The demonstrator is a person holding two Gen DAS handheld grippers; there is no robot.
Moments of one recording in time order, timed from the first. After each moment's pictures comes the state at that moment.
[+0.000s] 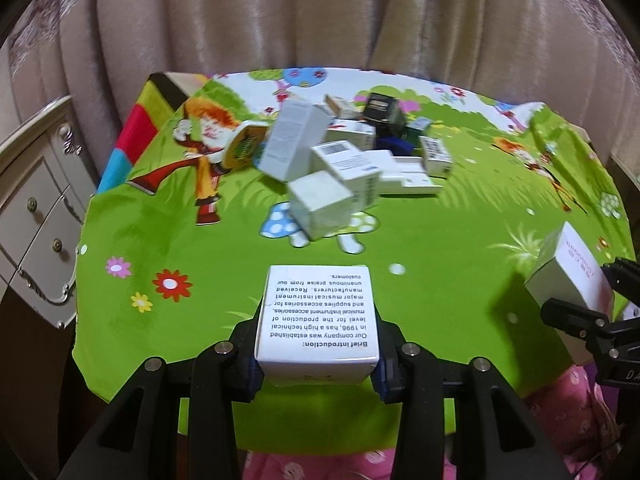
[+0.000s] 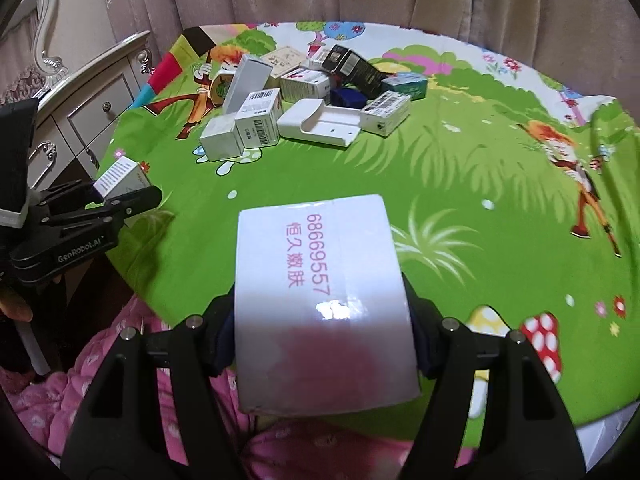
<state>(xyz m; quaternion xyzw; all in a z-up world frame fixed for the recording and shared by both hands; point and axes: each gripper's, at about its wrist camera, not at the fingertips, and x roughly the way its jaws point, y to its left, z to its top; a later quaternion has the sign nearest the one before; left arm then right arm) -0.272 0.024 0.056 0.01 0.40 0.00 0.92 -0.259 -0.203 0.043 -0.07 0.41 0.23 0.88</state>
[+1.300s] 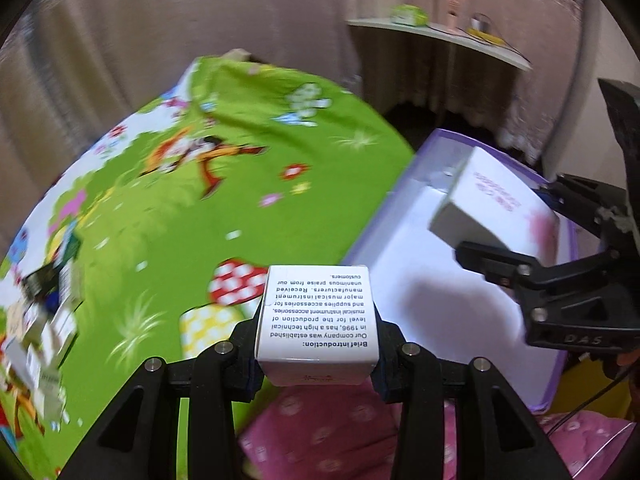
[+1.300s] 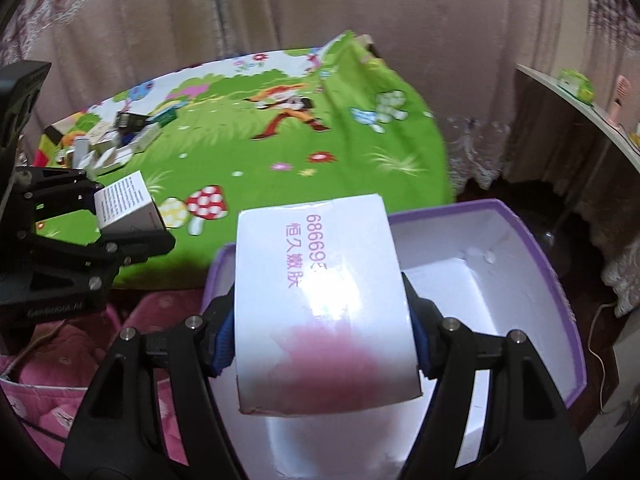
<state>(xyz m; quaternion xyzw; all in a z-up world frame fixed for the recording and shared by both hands) -0.333 -0.317 0.087 0.25 0.40 -0.37 0.80 -0.395 -0.457 0.063 0.05 0.39 -0.05 0.92</state>
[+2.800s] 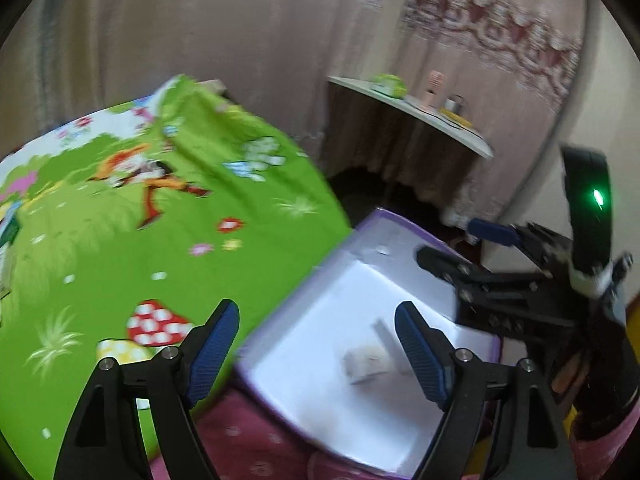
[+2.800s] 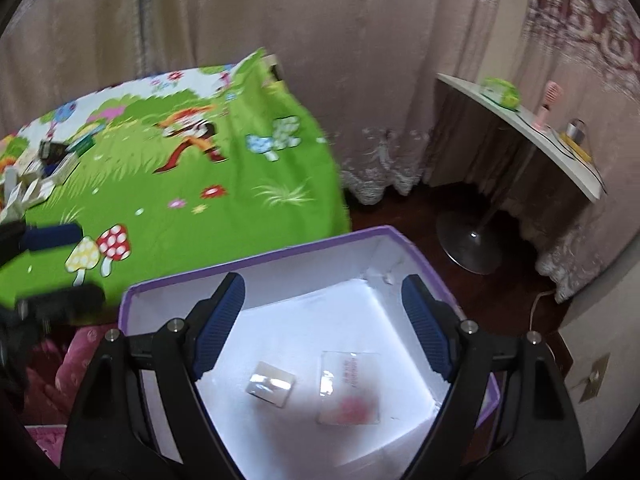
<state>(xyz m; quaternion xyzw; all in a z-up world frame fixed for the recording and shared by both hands) -0.329 -0.321 0.108 0.08 0.38 -0.47 0.79 -0.392 -0.500 0.098 0.02 0.38 -0.20 0.90</state>
